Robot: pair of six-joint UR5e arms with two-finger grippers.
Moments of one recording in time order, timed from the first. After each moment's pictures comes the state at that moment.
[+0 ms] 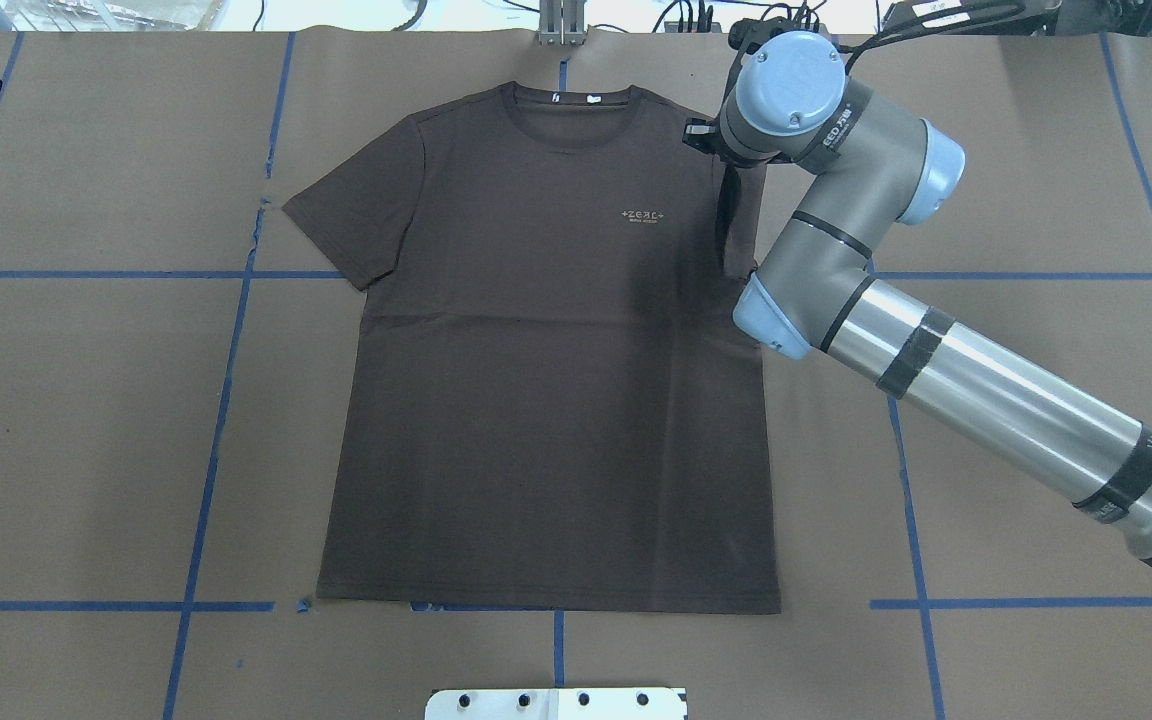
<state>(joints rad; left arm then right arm) -1.32 -1.77 -1.72 -2.23 -2.22 -0.27 0.78 -0.79 1.23 -1.18 1.63 1.25</state>
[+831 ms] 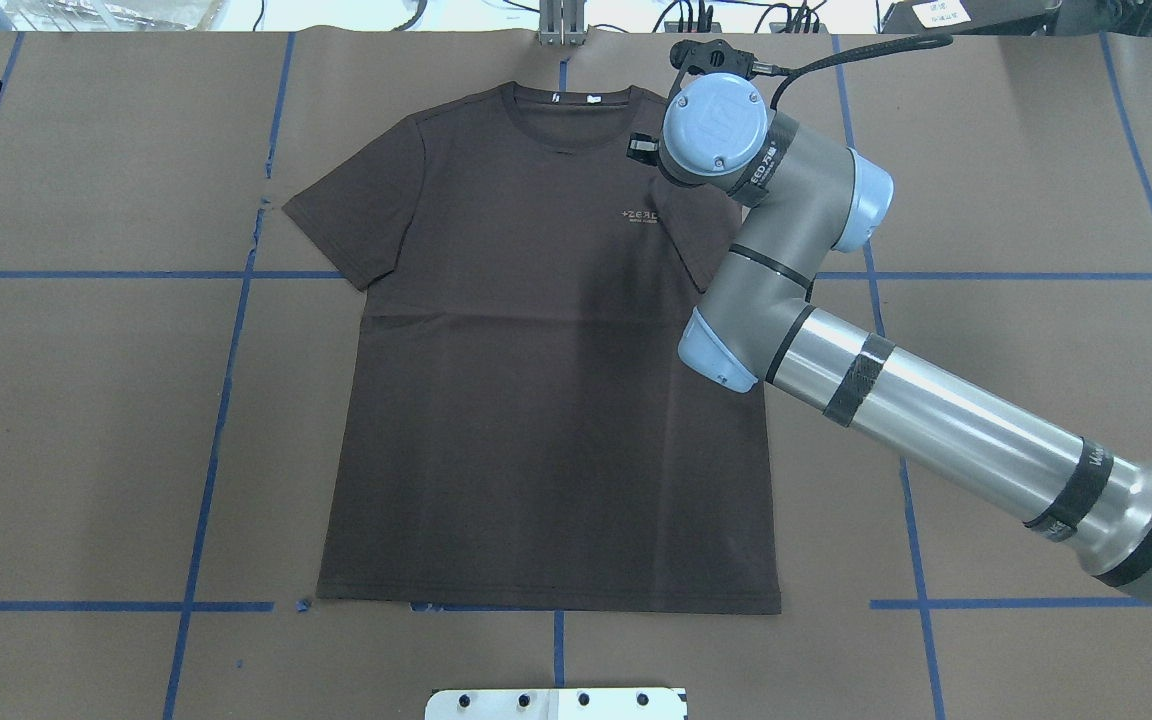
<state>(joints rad) -1.32 -1.77 -1.72 -2.23 -2.22 -0.27 0.72 -0.74 1.20 -1.18 1.54 1.29</state>
